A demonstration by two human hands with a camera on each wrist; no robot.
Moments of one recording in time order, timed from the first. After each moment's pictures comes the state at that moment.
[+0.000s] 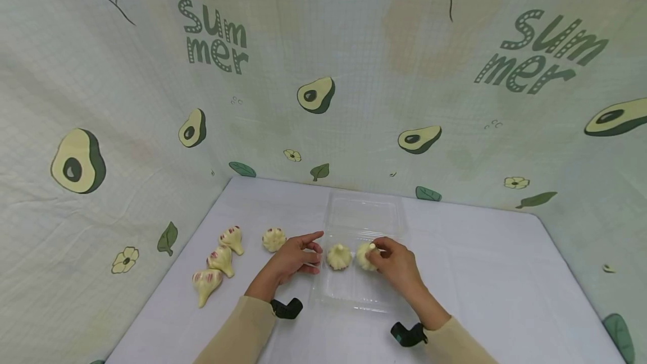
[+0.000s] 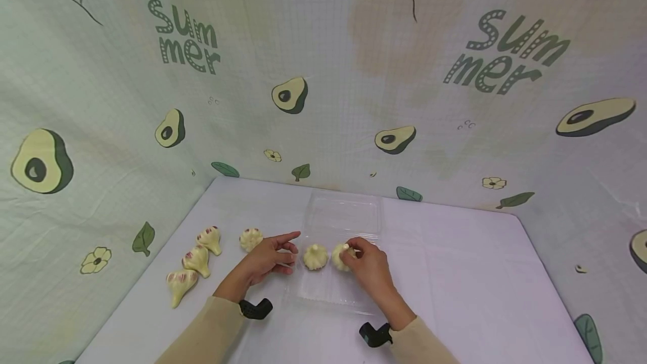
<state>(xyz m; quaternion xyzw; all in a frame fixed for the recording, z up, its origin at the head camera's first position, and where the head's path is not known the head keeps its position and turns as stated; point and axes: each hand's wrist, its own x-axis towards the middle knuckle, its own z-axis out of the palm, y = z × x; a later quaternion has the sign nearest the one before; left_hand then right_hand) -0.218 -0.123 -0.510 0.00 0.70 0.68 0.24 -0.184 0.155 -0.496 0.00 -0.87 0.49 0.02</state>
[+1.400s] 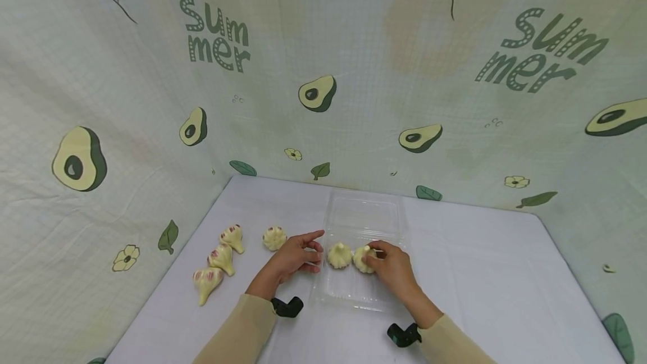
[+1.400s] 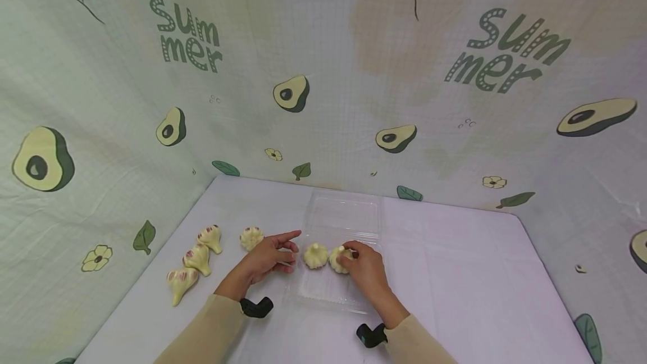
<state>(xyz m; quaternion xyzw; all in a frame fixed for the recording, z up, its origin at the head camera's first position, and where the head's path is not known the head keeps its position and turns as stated) -0.218 -0.124 -0.510 0.01 0.70 0.68 0.24 -0.186 0.145 -0.512 0.01 -0.89 0.45 0.04</state>
